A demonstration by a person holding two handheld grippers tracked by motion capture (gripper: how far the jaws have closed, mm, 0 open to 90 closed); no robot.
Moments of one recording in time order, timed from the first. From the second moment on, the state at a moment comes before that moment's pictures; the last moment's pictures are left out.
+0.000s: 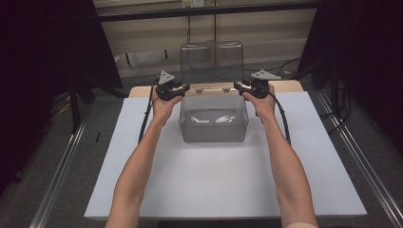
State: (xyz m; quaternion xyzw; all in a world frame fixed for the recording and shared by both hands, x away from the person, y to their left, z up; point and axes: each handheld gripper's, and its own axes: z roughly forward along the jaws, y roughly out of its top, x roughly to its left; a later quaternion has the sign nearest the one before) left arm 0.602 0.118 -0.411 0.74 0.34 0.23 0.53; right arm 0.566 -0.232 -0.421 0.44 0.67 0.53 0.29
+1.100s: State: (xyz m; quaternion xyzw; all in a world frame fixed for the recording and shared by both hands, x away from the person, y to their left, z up) left arm 0.602 0.115 -0.418 0.73 0.35 0.23 0.53; right arm 0.565 -0.229 -0.421 0.45 0.67 0.50 0.30
